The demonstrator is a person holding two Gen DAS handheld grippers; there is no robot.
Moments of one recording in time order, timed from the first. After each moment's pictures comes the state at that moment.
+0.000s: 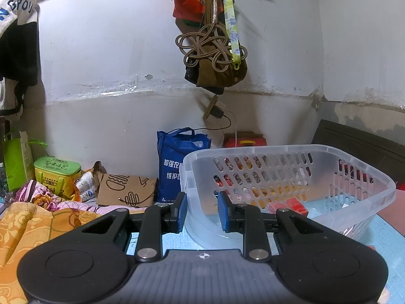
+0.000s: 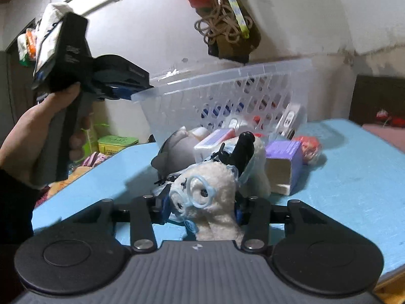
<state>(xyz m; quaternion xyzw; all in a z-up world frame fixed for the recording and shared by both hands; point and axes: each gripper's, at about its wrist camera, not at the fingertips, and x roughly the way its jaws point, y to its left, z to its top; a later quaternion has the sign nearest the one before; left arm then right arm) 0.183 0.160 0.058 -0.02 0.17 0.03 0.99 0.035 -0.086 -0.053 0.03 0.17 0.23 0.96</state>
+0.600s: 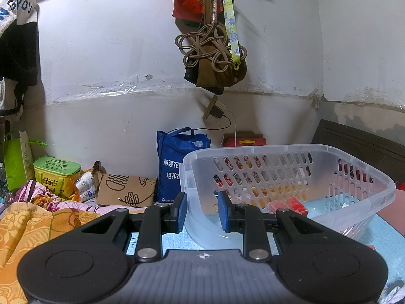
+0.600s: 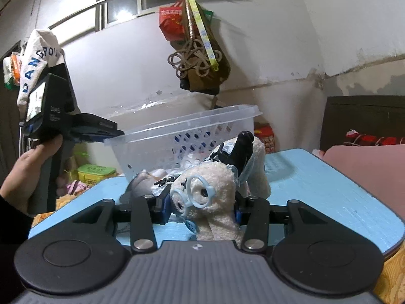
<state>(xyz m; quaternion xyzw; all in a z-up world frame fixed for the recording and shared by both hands) 0.182 0.160 0.058 -0.02 0.17 0.03 0.99 0.022 -0.133 -0.020 0.06 0.12 0.17 0.98</state>
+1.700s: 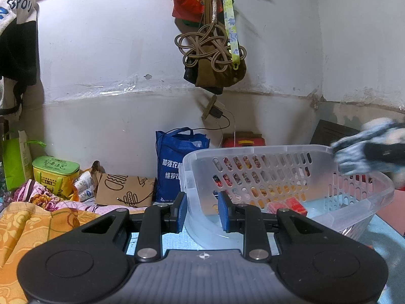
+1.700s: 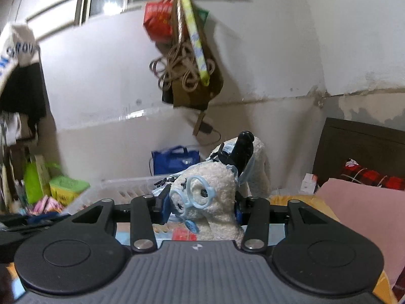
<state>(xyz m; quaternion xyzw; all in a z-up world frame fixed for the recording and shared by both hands) 0.181 0.157 0.059 -0.02 0.17 0.02 0.99 0.175 -0.090 0.062 0.02 0.13 0.13 0.98</state>
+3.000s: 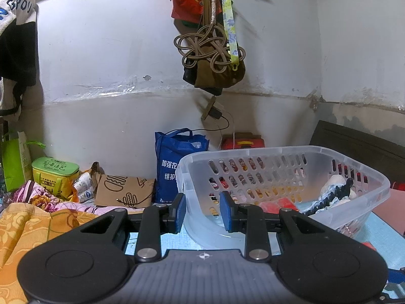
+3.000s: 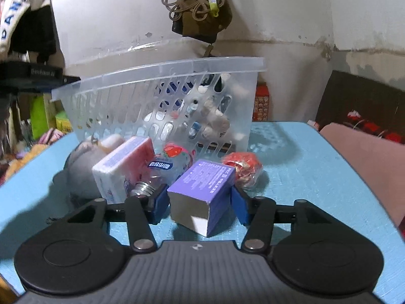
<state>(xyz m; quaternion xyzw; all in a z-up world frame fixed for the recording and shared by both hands) 0.180 0.162 0.054 -0.02 0.16 0.02 0.99 0.105 -0.116 -0.035 -0.03 0.24 0.15 0.96</state>
